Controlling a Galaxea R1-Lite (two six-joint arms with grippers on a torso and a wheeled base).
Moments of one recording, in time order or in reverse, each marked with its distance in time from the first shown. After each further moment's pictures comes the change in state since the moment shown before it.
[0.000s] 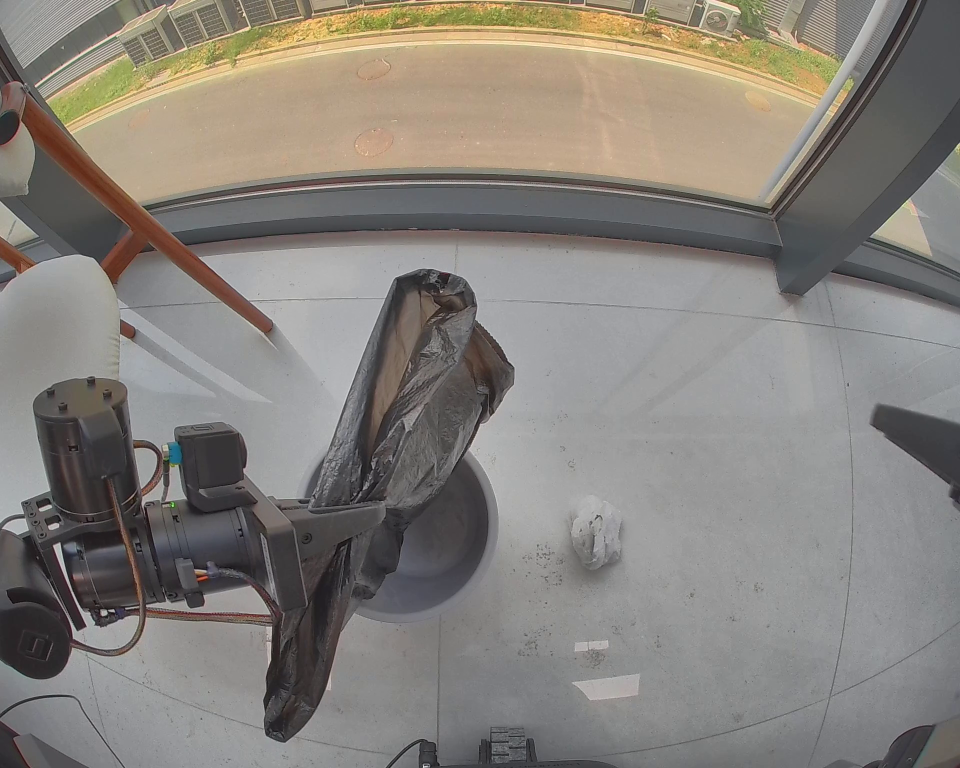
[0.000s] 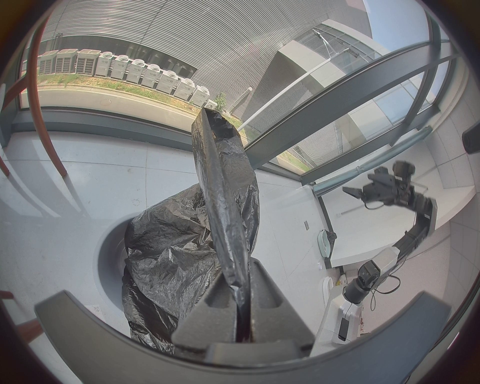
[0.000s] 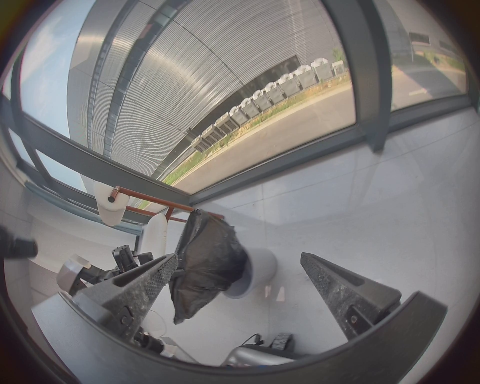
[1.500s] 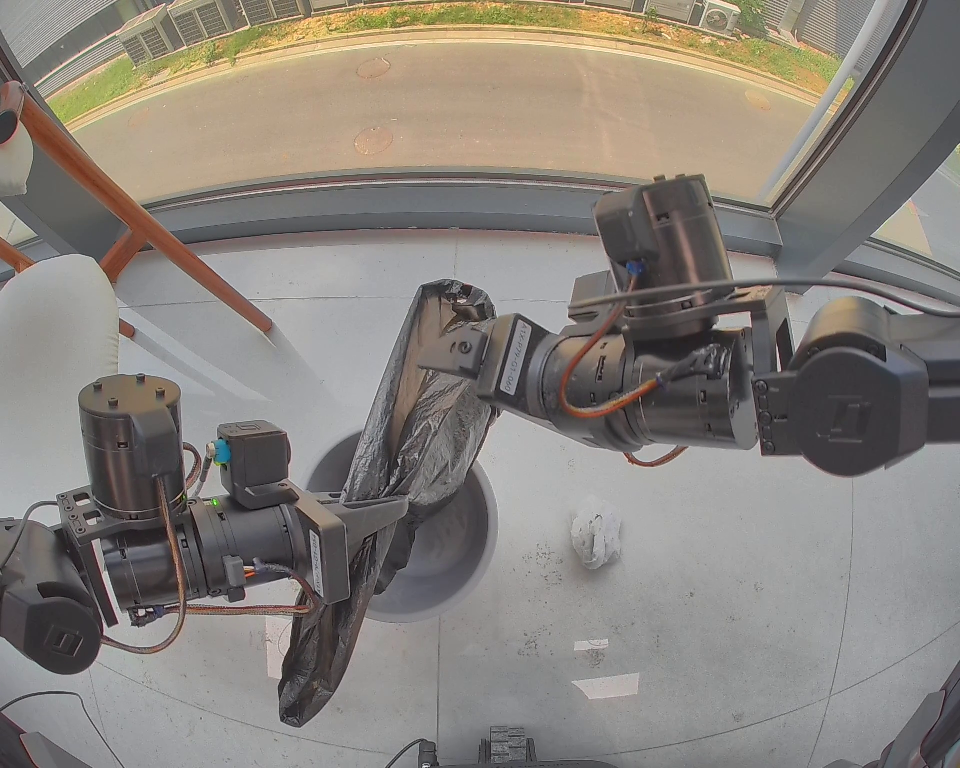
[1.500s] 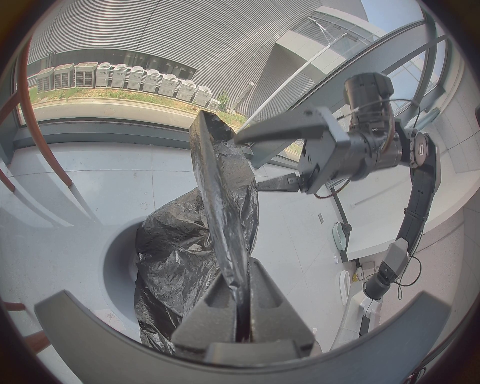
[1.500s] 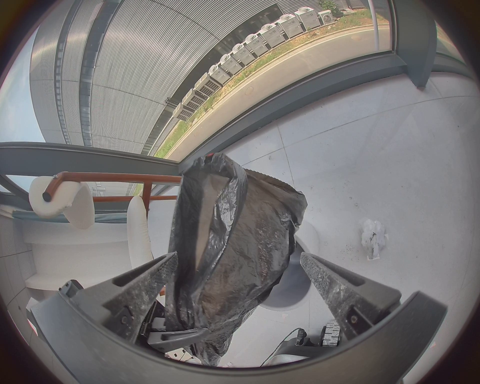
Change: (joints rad) left arm -0.050 0.078 -0.051 0.007 0.127 0.059; right arm 0.269 0.895 -0.695 0.047 -0.122 0.246
